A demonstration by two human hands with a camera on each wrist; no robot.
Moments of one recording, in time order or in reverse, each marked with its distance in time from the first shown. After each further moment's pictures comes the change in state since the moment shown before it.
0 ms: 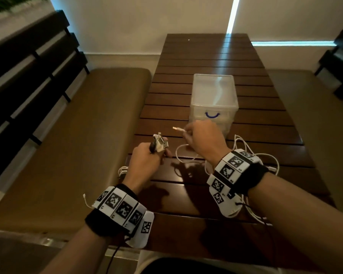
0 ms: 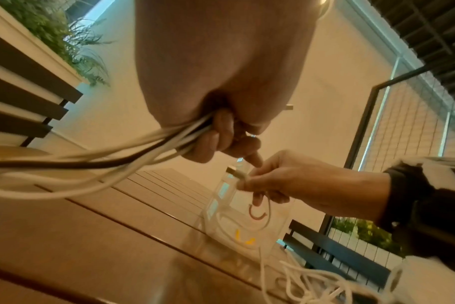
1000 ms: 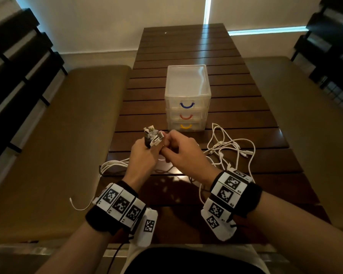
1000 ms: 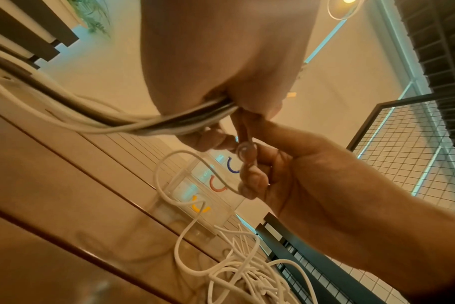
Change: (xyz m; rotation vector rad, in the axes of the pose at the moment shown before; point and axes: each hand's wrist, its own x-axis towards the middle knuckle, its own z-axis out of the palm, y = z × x) left_hand -0.018 0.020 0.044 -0.224 -0.075 0.063; right_hand -0.075 0.005 0.014 0.819 -0.012 -0.020
